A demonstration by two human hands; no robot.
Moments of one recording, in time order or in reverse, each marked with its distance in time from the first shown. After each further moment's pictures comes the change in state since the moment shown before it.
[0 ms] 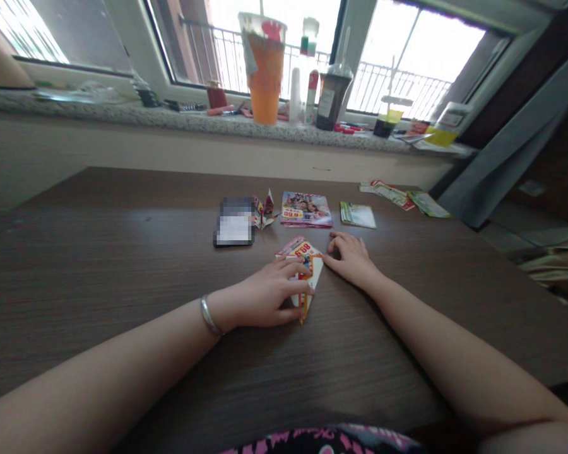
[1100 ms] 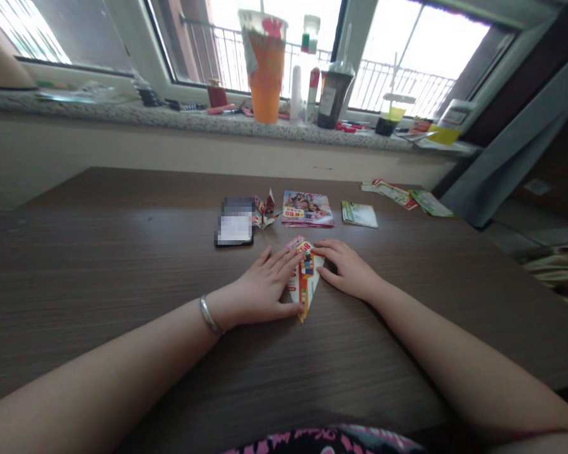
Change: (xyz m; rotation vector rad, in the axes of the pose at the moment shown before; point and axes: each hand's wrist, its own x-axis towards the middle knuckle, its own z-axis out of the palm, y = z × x) left_hand -0.001 -0.006 0.006 0.147 -0.140 -0.337; right_hand -0.011 -0.010 -0.003 0.013 -0.069 -0.418
